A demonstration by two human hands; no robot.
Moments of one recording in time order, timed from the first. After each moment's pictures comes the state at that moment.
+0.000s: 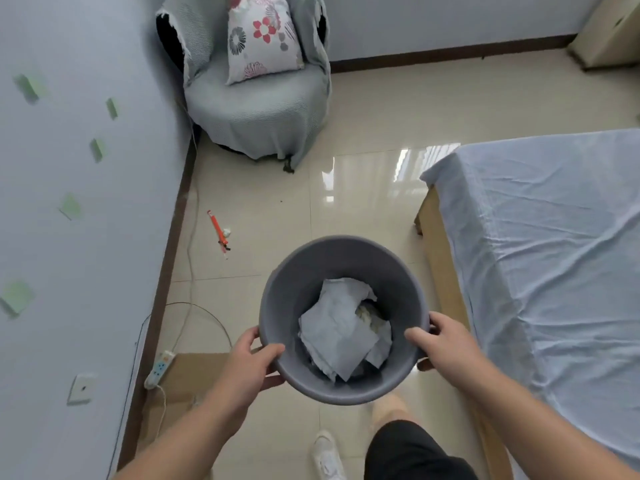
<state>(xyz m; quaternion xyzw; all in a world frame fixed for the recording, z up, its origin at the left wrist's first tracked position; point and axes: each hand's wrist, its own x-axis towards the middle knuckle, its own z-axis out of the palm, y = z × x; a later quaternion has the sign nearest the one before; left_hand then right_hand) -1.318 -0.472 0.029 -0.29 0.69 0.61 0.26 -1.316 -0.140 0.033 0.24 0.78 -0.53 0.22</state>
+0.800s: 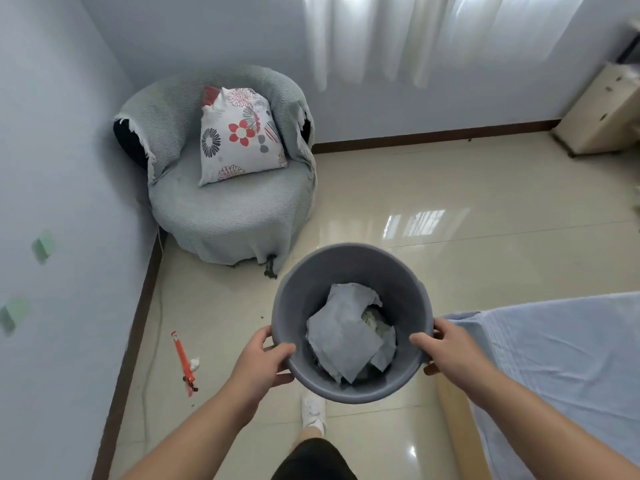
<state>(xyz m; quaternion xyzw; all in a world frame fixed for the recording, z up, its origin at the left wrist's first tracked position) -1.895 -0.394 0.045 -0.22 0.71 0.61 0.29 -1.862 -0.064 0.069 0.26 0.79 -0.52 0.18</state>
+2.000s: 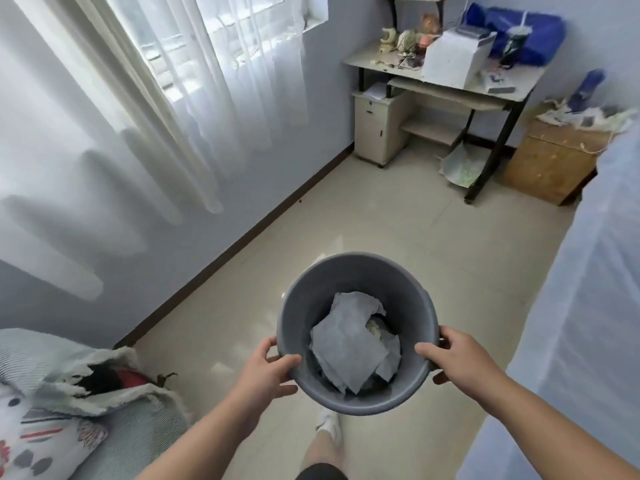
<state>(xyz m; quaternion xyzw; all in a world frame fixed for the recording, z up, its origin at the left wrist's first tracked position) -2.477 0.130 0.087 0.06 0.75 0.46 0.48 -2.218 0.363 0.084 0.50 0.65 -0.57 -0.04</state>
